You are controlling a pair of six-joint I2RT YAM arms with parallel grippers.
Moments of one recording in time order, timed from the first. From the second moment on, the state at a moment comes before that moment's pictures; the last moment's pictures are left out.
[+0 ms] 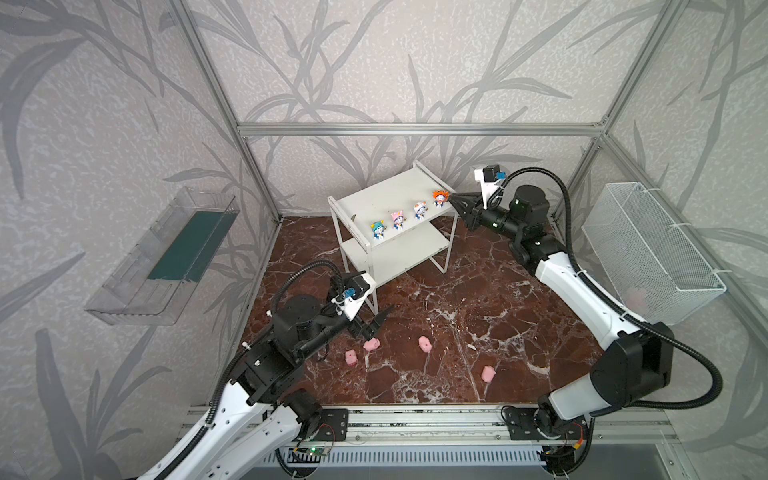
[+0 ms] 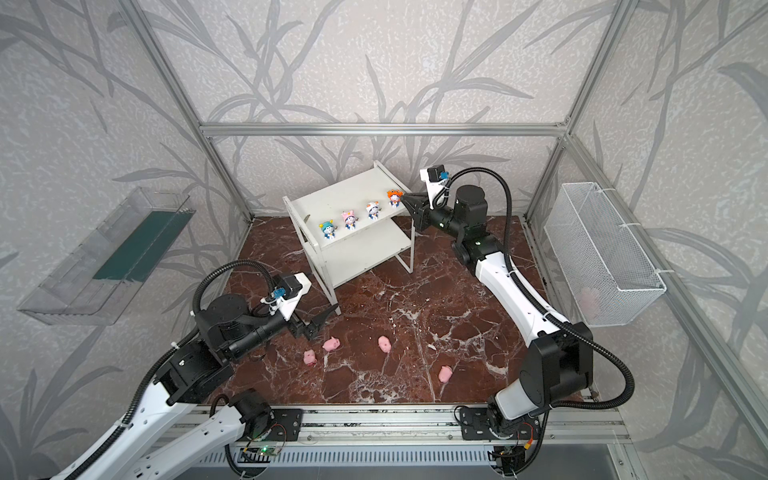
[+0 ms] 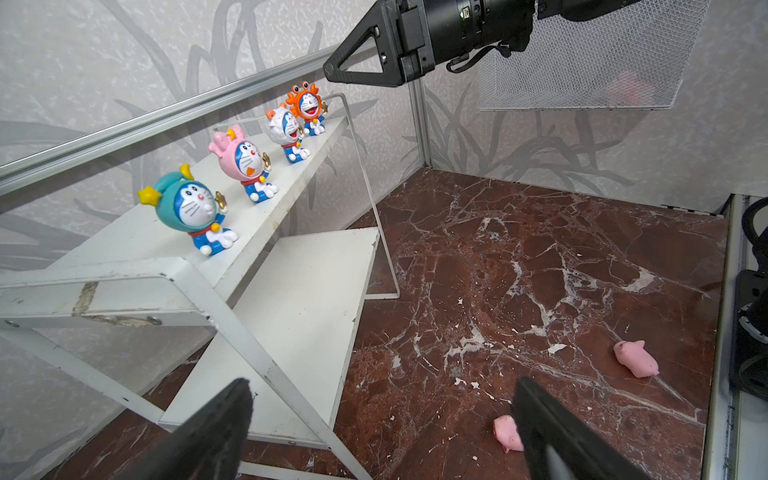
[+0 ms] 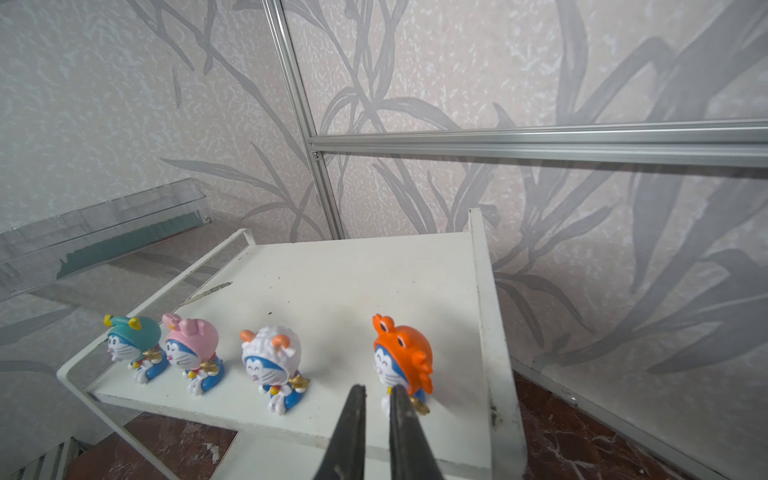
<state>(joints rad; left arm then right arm) -0.67 0.63 0.82 -0.38 0.09 0.26 0.33 1.53 1.40 0.11 -0.55 0.18</state>
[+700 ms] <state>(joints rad) -0.67 0.62 0.82 -0.38 0.09 0.26 0.32 1.58 1.40 0.08 -0.56 0.19</state>
